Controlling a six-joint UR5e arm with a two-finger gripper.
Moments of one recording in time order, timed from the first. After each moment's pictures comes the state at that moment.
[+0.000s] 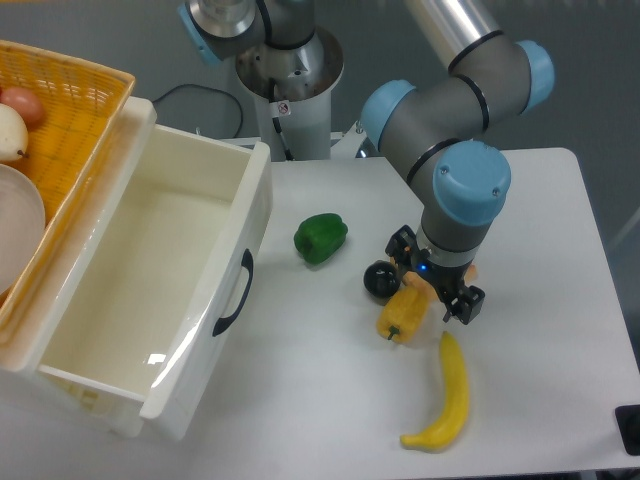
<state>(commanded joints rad) 2.60 -2.04 -1.42 -1.27 1.52 1.39</state>
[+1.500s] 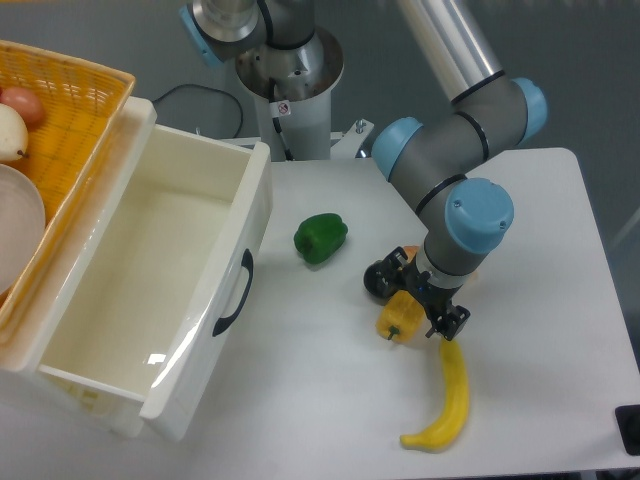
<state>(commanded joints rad) 2.63 -2.08 -1.55 -1.18 1.42 1.36</state>
